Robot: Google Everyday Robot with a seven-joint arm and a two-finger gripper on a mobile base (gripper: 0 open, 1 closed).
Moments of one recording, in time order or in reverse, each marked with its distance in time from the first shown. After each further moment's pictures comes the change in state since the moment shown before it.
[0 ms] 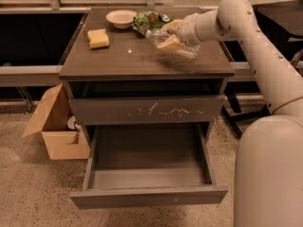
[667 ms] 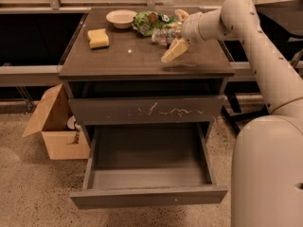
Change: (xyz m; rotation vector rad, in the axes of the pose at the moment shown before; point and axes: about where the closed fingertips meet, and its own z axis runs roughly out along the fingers) arm 0.012 -0.014 -0.003 0.034 0.001 0.035
